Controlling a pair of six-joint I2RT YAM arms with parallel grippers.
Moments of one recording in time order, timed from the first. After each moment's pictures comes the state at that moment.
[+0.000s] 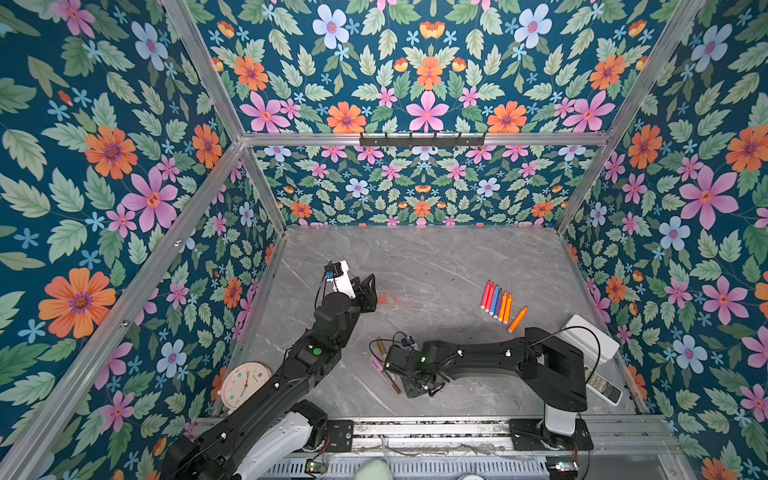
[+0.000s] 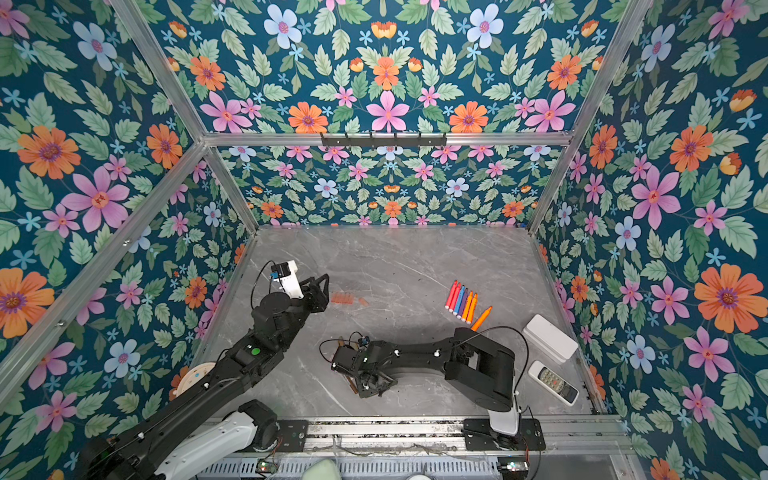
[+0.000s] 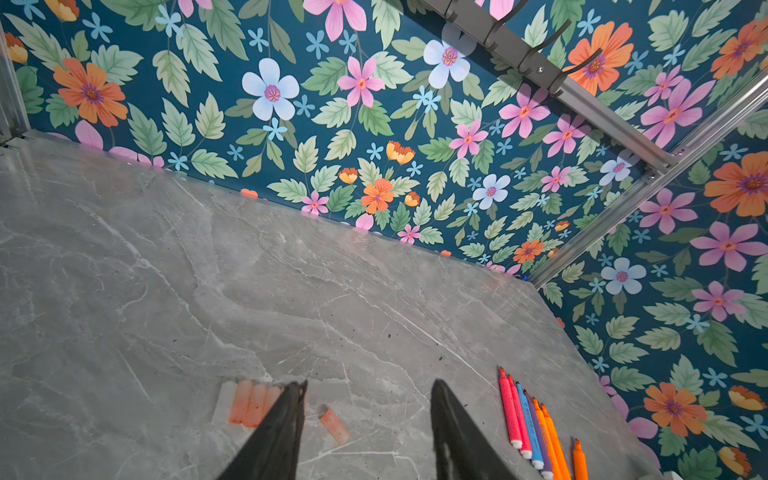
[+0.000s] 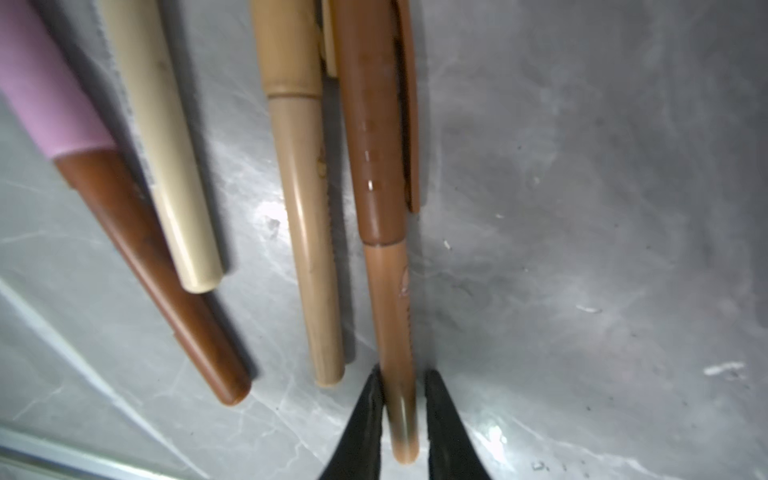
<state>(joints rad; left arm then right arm) -0.60 0.89 0.59 0.14 -0.30 -0.51 1.25 1.91 1.20 -0.75 0.09 0.90</state>
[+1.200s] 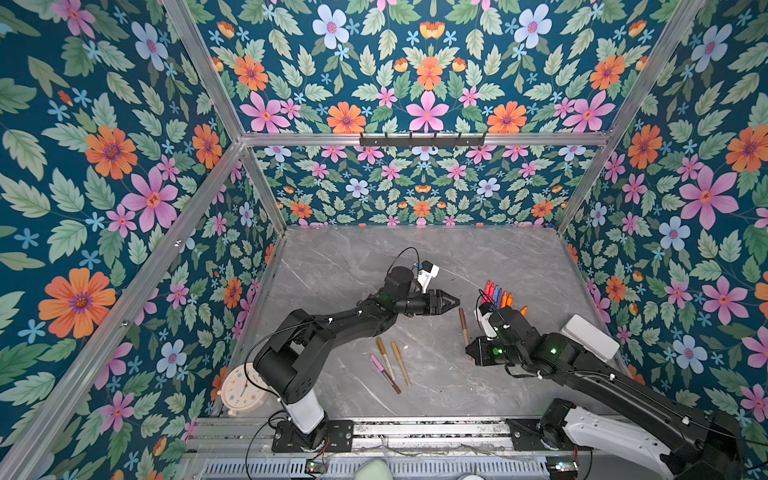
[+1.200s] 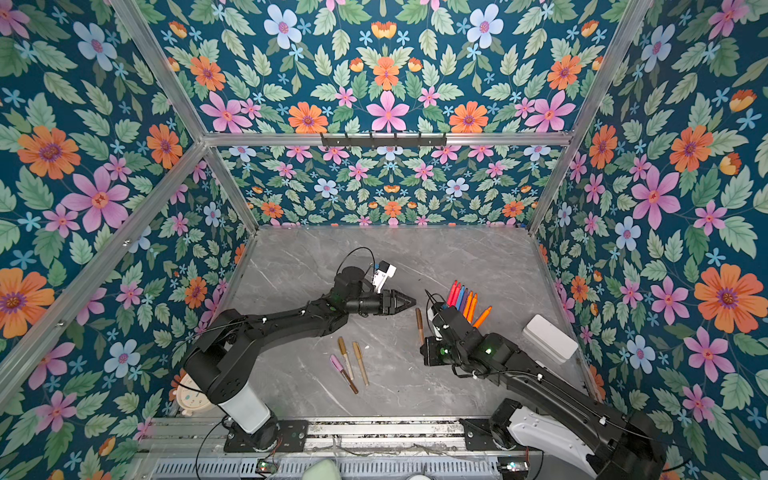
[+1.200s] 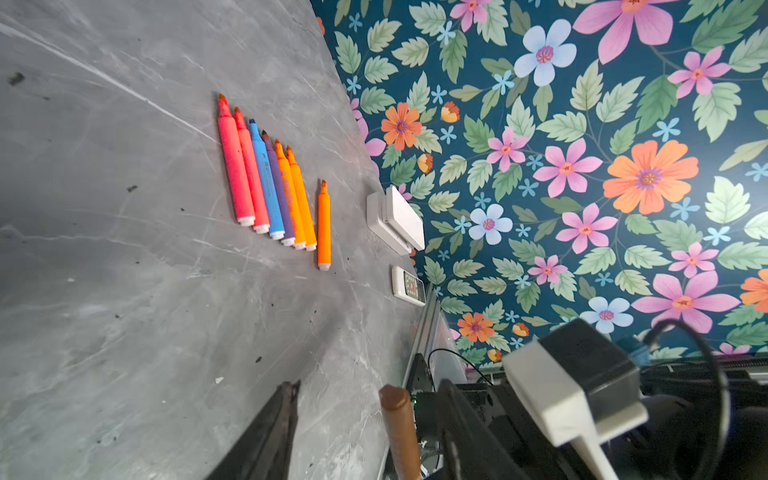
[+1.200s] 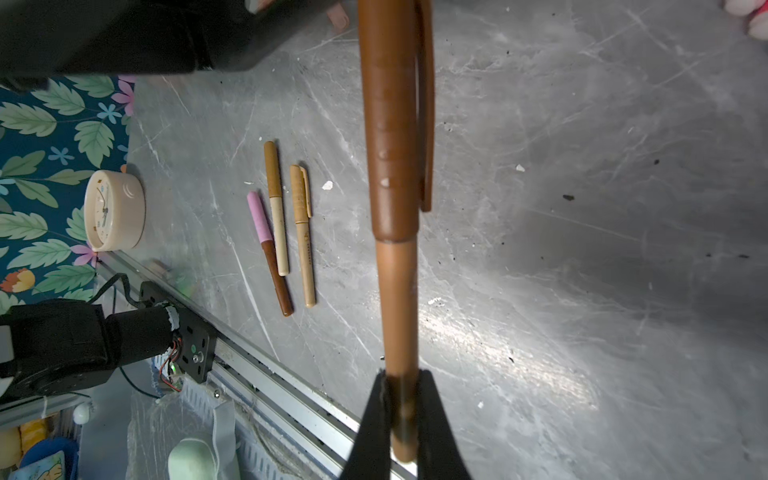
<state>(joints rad) -0.73 1.69 0.92 0.42 0.68 -0.83 0.77 0.95 0.71 -0.66 -0.15 0.67</state>
